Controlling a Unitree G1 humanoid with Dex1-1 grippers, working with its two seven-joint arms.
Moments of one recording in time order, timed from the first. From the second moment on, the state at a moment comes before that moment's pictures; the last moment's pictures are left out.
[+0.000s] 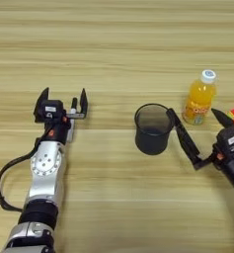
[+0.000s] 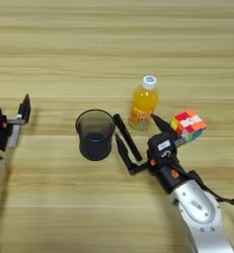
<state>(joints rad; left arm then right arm) -0.22 0.09 0.12 0.57 -0.08 -0.57 -0.11 0.29 -0.27 0.09 -0.41 0.10 -0.01 0.37</state>
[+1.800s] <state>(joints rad) -0.18 0.08 0.10 0.53 -0.07 -0.57 -0.09 -0.02 -0.07 0.27 0.10 0.02 -0.06 0.36</state>
